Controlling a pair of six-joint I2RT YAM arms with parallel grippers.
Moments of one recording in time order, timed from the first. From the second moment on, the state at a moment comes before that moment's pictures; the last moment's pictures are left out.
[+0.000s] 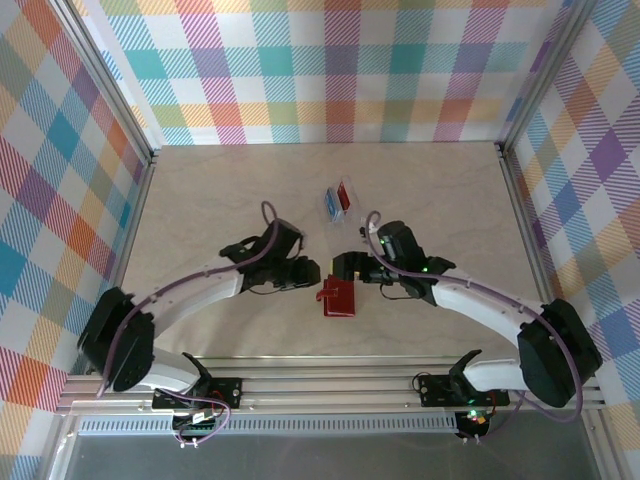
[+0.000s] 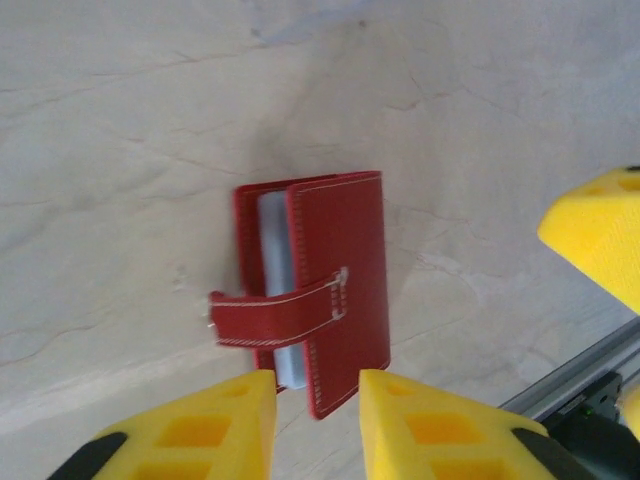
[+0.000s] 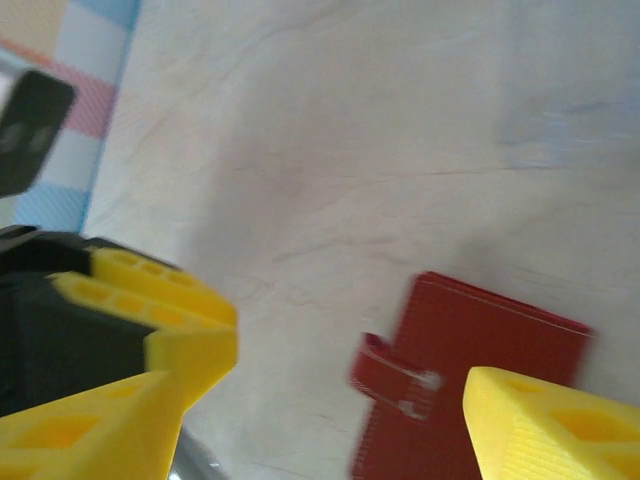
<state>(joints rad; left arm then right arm) -0.73 1.46 0.96 -0.48 0.24 -0.77 0.66 1.28 0.70 -0.12 -0.34 0.66</state>
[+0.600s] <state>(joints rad) -0.76 1.75 0.98 -0.44 0.21 -0.76 0.65 1.41 0.57 -0.07 -0.34 0.70</state>
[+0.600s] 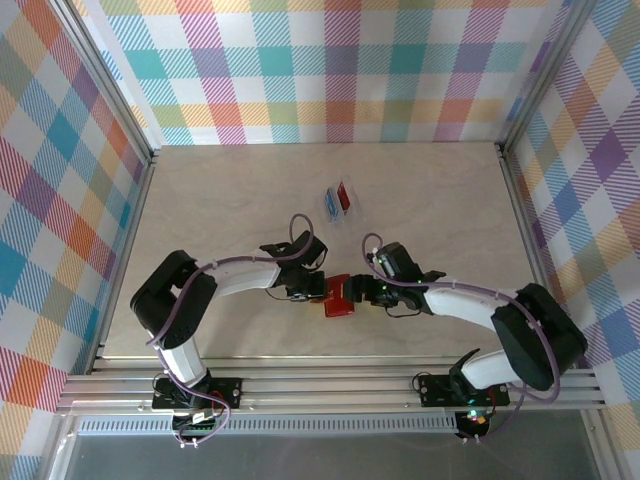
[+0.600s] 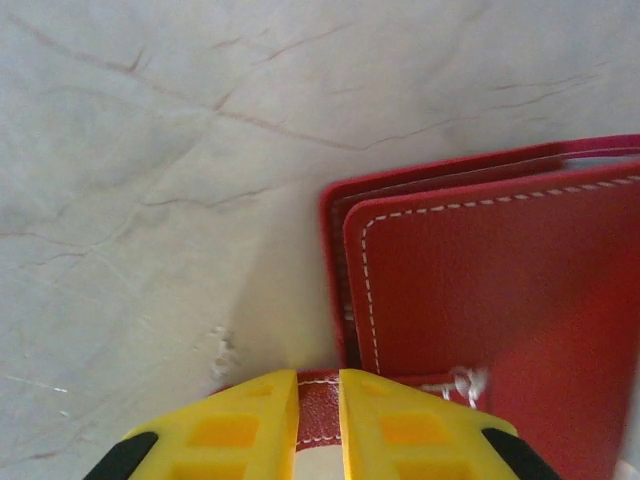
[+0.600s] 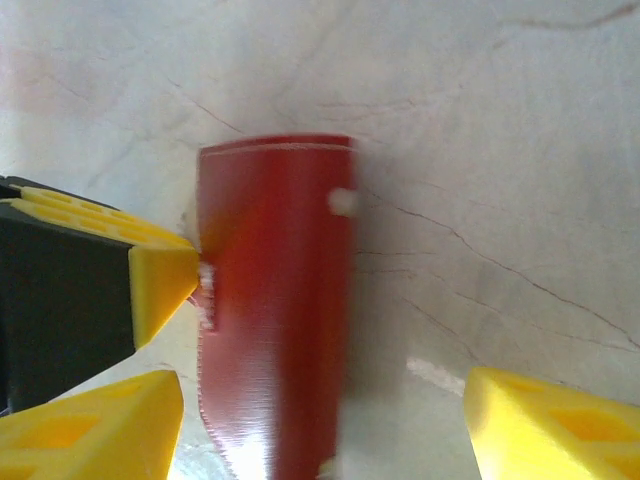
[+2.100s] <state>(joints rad) -0.54 1.41 0.67 -0.45 0.12 -0.74 1.11 1.81 1.14 -0.81 0.41 0.70</state>
